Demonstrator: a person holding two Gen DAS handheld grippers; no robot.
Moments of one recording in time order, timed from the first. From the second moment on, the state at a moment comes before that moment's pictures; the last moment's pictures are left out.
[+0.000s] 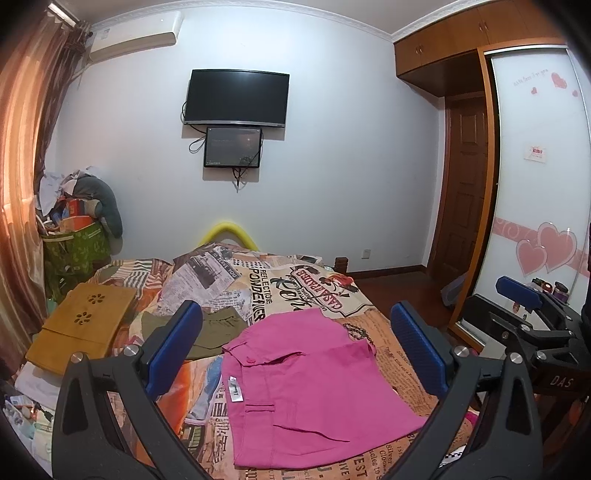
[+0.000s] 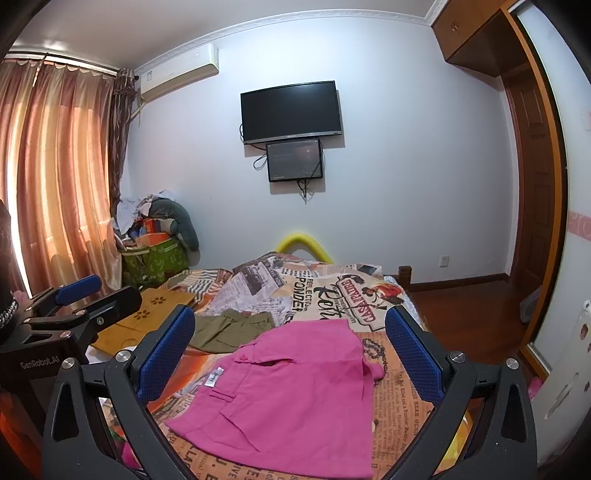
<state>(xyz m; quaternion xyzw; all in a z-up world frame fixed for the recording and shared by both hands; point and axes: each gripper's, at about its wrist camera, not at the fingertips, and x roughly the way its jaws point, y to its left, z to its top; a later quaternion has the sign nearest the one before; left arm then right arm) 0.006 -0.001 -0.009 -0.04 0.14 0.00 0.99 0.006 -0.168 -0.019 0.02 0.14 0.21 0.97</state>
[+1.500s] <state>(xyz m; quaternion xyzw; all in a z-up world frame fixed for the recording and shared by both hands) -0.004 -0.013 -0.008 -0.02 0.13 0.00 0.99 0.008 -0.170 -0.016 0.02 0.14 0.21 0.97</state>
